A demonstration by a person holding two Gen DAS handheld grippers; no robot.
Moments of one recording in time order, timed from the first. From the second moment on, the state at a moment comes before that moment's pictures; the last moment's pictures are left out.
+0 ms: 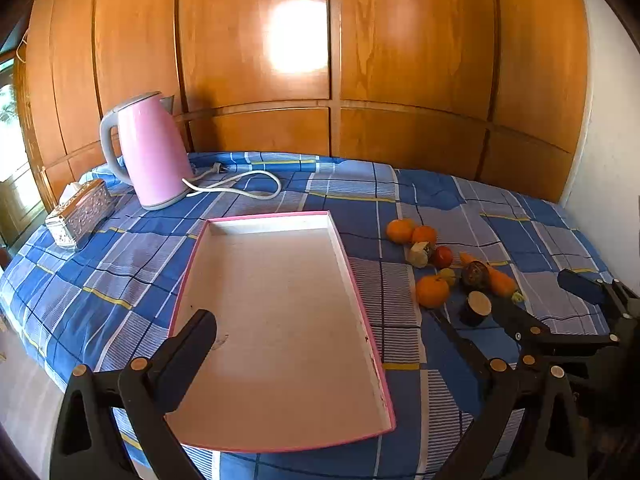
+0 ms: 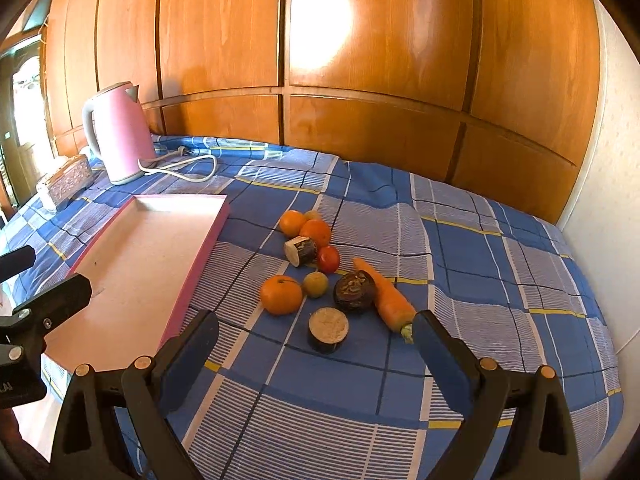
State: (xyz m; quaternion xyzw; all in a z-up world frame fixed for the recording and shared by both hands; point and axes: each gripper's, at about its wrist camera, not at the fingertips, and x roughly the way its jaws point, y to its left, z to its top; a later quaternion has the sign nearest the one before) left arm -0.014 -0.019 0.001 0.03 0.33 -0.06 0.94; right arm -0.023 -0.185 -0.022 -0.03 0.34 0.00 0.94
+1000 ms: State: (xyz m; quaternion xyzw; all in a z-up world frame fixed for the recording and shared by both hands) left arm 0.042 -0.080 -0.034 0.05 0.43 -0.20 0.88; right arm -0.012 -0.242 -0.053 0.02 0.40 -0.03 0.92
